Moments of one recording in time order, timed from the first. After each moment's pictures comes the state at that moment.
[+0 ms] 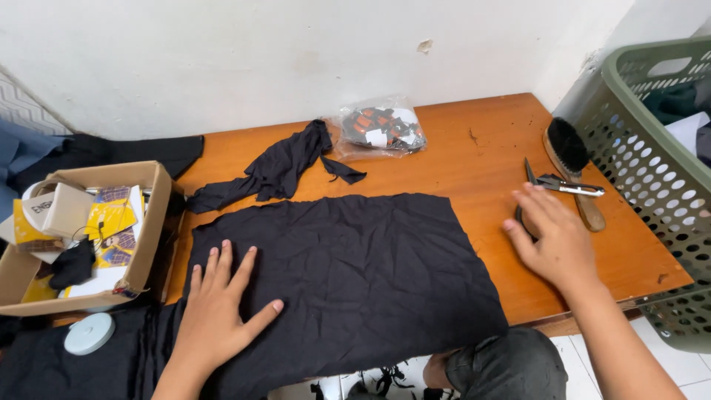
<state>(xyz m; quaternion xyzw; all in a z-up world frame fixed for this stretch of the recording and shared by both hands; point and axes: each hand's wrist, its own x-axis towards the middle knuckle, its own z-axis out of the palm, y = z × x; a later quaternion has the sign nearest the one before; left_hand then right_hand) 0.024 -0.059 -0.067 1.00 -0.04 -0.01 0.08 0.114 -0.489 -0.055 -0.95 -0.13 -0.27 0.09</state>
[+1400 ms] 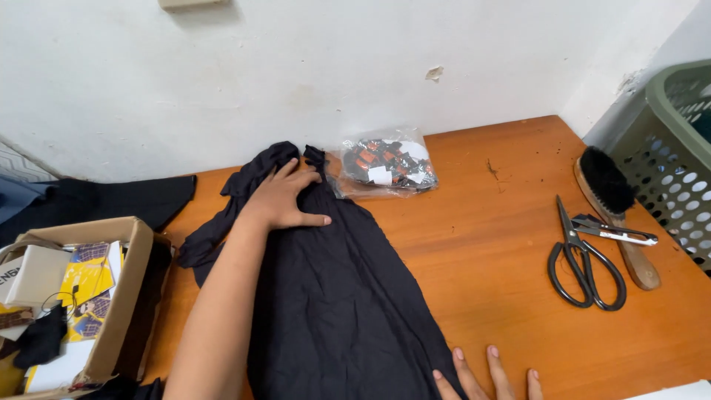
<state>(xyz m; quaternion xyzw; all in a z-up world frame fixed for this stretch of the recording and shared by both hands) 0.270 -0.095 -0.034 0.98 -0.16 -0.11 0.11 0.036 -0.400 -0.169 -0.87 -0.18 -0.44 -0.09</state>
